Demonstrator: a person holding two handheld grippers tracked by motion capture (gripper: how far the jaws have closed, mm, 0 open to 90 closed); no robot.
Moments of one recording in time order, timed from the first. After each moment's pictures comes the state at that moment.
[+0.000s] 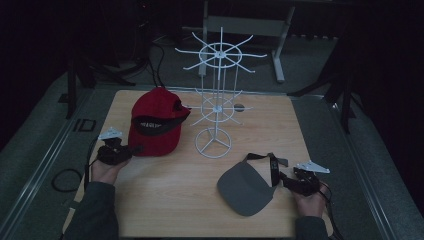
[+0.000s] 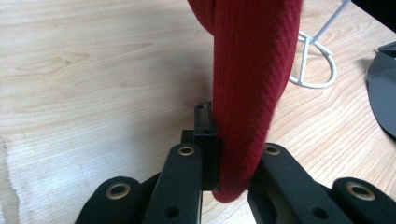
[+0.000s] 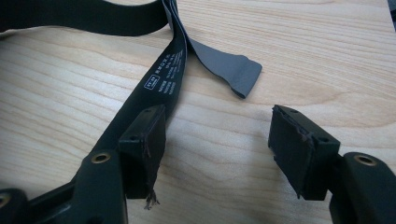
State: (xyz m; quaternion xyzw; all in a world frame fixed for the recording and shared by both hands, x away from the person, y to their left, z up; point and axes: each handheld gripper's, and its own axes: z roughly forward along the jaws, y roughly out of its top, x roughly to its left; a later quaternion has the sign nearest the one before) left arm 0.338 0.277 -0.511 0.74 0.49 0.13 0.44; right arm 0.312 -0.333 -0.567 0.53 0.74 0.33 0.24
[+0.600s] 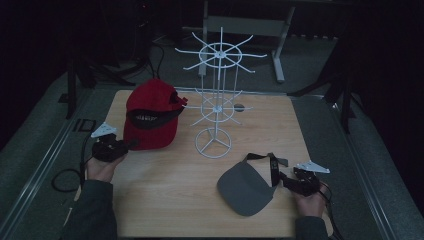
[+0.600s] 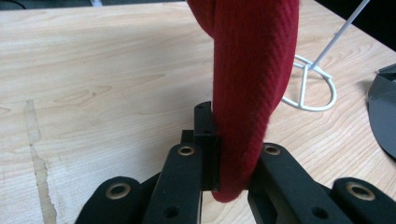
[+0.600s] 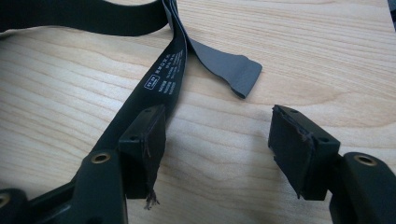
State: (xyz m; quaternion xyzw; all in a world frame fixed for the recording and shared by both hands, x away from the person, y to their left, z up) left arm 0.332 0.281 -0.487 0.73 0.48 0.17 0.45; right arm 0.312 -0.333 -0.567 0.53 0.74 0.33 0.24
